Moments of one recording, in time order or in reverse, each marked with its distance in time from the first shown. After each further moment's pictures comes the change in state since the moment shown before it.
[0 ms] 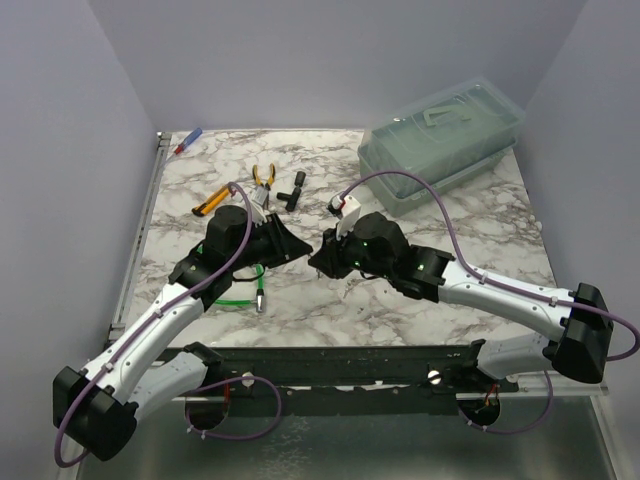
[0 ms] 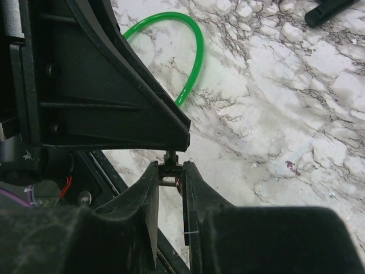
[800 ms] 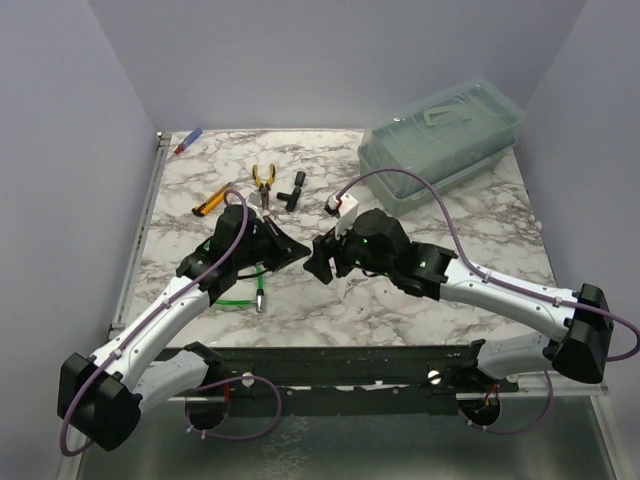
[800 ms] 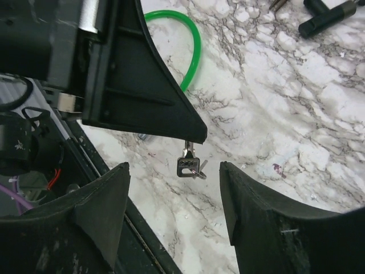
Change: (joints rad) left arm 0.000 0.047 -0.004 -0.019 -0.048 -0.267; right arm 0.001 -0.004 0.027 -0.045 -0.008 -0.069
